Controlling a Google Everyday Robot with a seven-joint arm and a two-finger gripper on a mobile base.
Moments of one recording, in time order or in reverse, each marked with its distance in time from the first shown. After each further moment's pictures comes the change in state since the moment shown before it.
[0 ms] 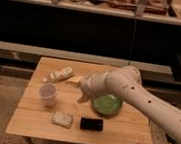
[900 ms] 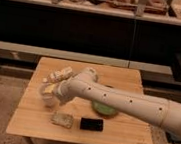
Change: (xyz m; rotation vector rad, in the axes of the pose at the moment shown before) arm -0.022 0.001 0.141 -0.151 -0.047 -0.293
